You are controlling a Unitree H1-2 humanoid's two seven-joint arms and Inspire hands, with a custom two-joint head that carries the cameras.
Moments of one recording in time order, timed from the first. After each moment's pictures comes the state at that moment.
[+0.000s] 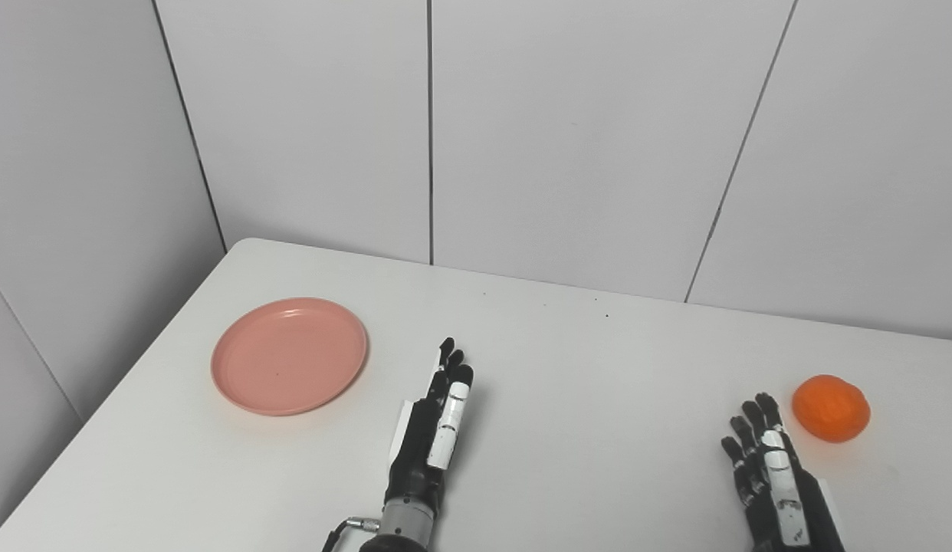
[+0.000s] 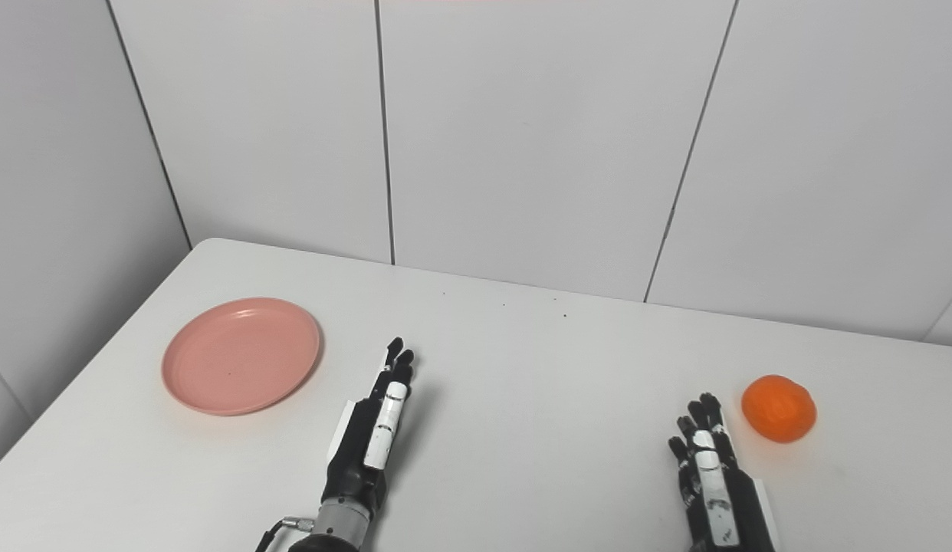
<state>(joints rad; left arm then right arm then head) -0.10 -0.11 -0.08 -0.02 0.07 0.05 0.09 -0.08 -0.01 -0.08 -0.01 0.29 0.06 0.11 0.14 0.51</state>
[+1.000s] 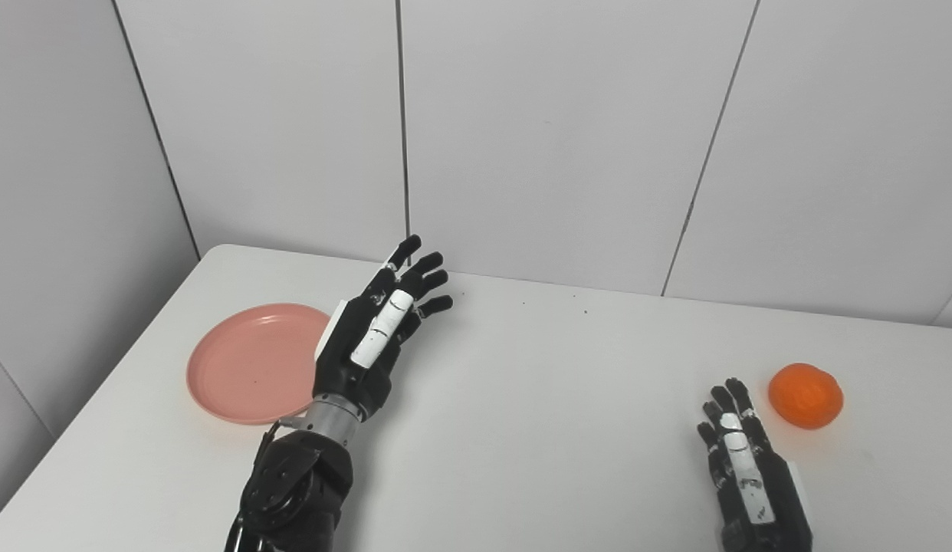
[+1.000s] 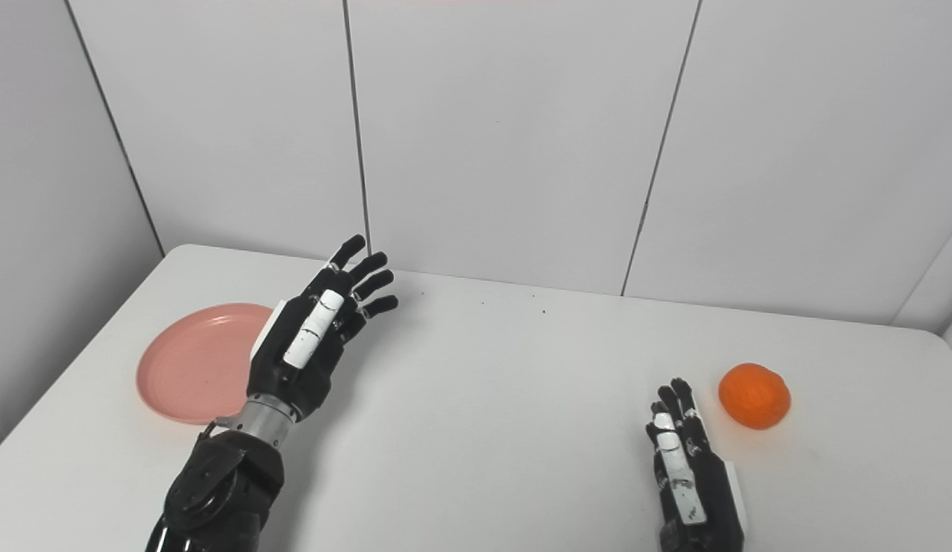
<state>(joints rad) -0.34 0.08 0.13 -0.14 -0.37 0.22 -0.12 -0.10 0.03 -0.09 -0.01 0.28 0.06 0.07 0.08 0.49</state>
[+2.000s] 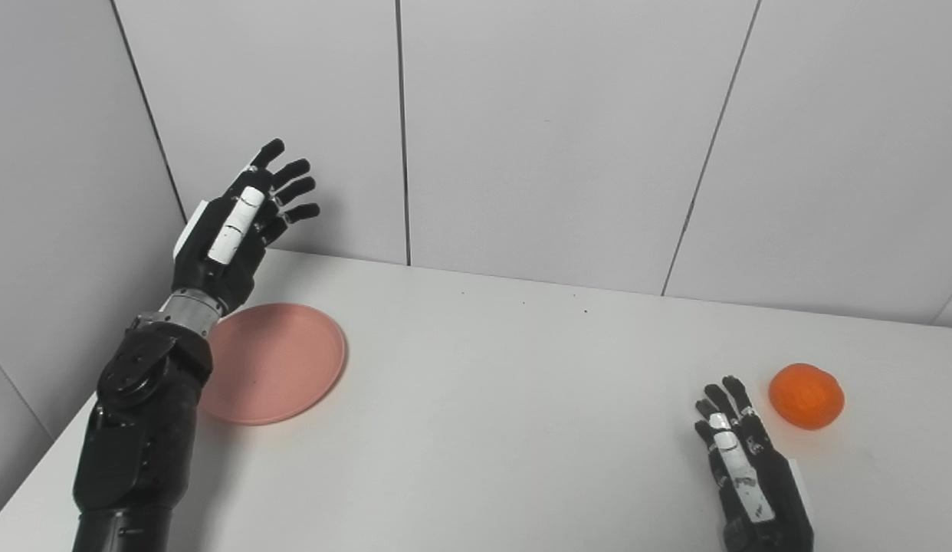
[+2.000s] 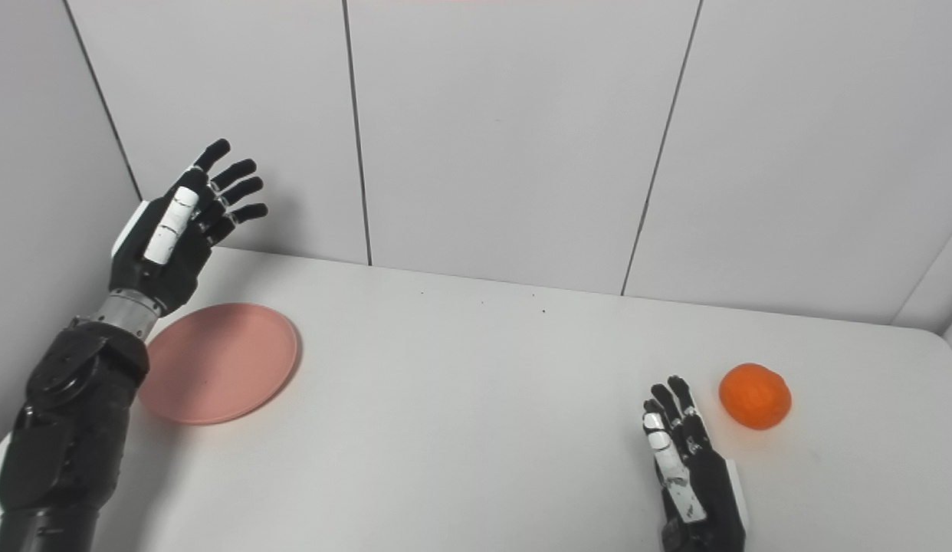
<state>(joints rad) -0.52 0.39 0.34 0.20 -0.42 0.11 -0.23 -0.10 0.02 -0.09 0.00 0.28 0.06 0.07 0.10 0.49</state>
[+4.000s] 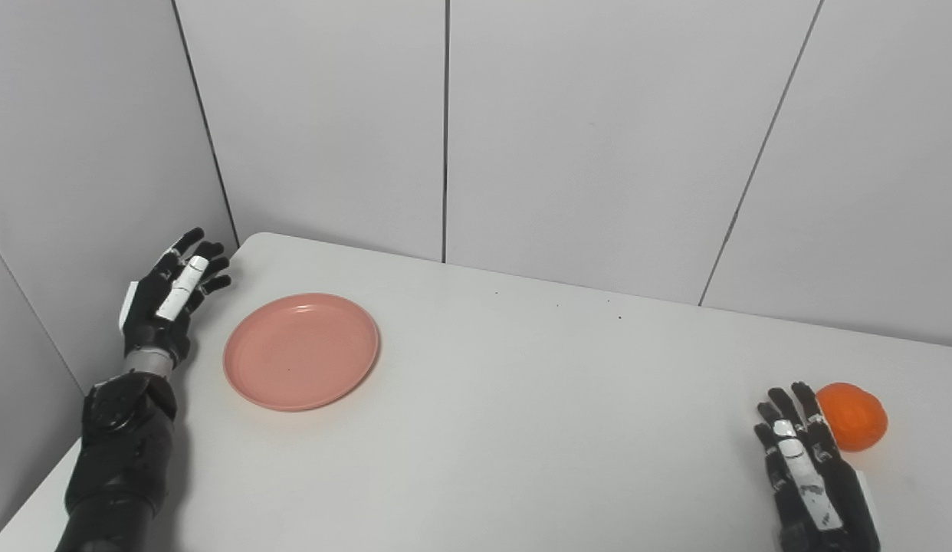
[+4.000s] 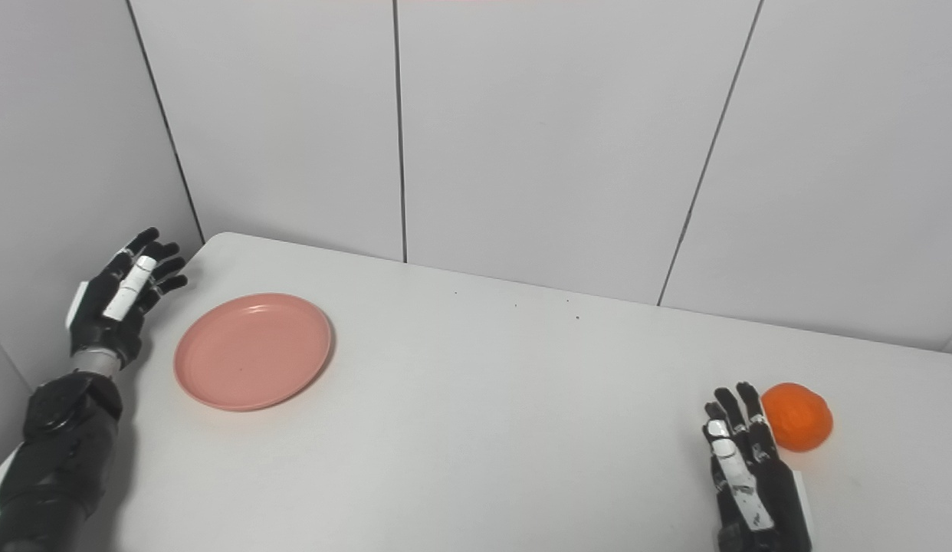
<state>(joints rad) -0.57 0.52 0.44 0.96 -0.38 -0.27 -0.20 -0.16 -0.02 -0.17 0.11 0.40 0.03 0.15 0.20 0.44</state>
